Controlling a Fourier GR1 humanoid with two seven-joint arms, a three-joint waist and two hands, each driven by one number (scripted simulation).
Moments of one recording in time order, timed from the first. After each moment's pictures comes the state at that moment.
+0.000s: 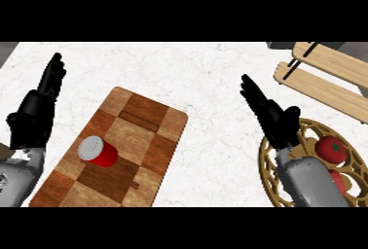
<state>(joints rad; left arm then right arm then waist) -0.27 0.53 -0.20 -1.58 0.06 0.36 0.11 -0.32 -0.19 0.22 -1.42 -0.13 -0.04 0.13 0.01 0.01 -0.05</state>
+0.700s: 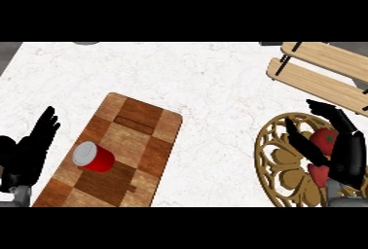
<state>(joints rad) 0.00 0.50 -0.09 -1.45 0.27 0.22 0.09 -0.02 -0.27 0.05 -1.63 0.24 -0.54 -0.05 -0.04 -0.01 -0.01</state>
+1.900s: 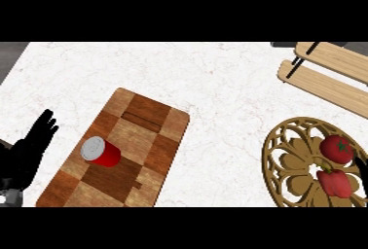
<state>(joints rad) 0.02 0.50 -0.04 -1.41 0.31 0.11 0.05 0.43 -0.46 0.20 -2.24 1.00 0.08 0.82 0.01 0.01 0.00</state>
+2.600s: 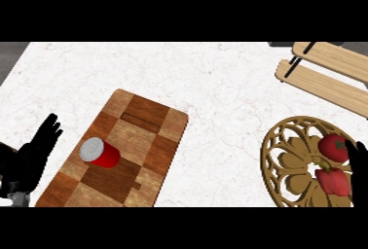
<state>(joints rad) 0.03 0.44 0.00 -1.40 0.24 0.07 0.04 0.22 -0.42 0.16 -2.12 1.02 0.36 0.88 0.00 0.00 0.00</state>
